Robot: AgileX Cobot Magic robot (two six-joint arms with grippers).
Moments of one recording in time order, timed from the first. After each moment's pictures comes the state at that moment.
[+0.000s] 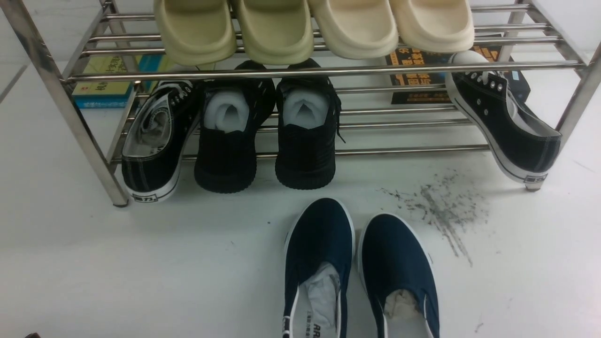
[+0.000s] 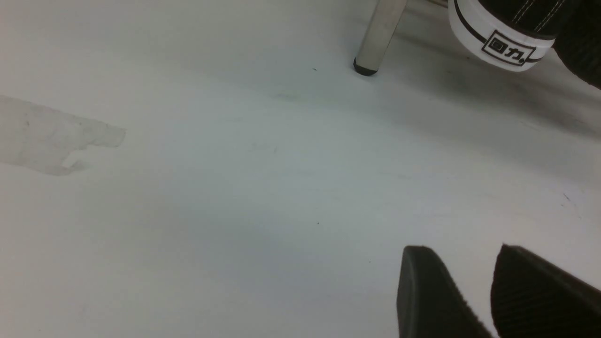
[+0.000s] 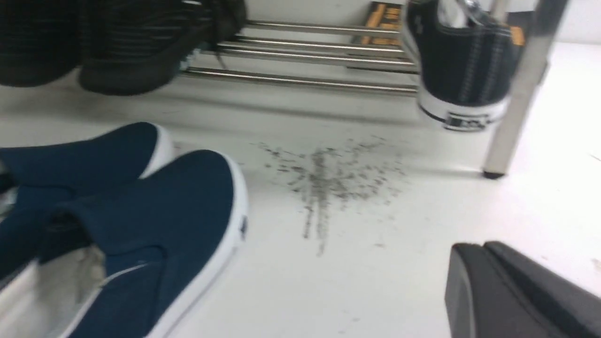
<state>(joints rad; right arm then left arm) 0.19 -0.01 -0.01 0.03 0.30 0.04 -0.05 -0.01 0.01 0.14 0.43 -0.44</state>
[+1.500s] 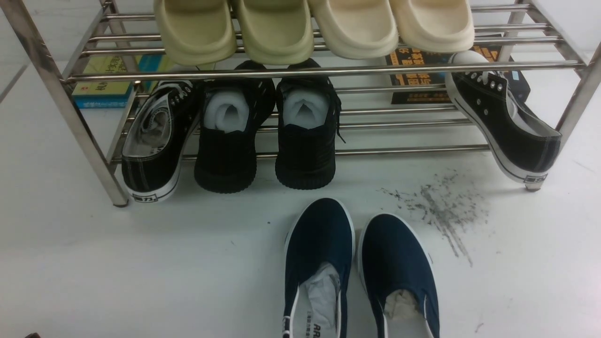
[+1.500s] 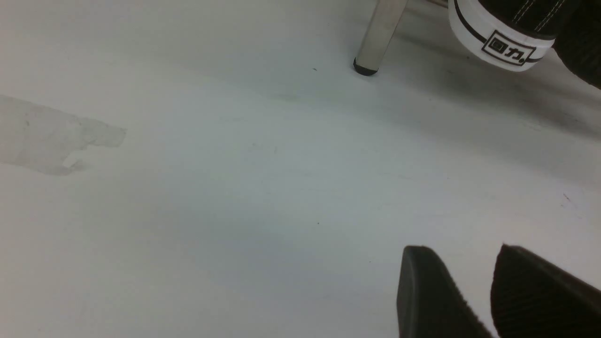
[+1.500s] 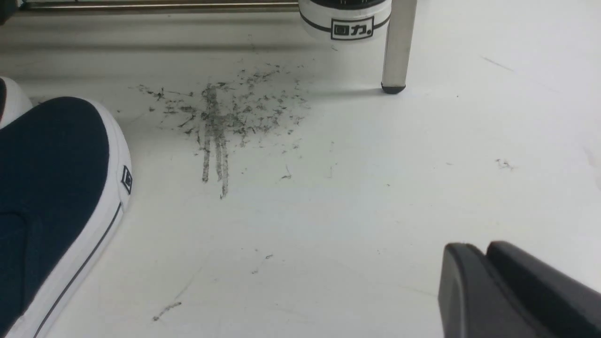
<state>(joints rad) 0.03 -0.01 0.01 0.03 0.39 0.05 -0.05 -0.01 0.01 0.14 0.43 -0.44</state>
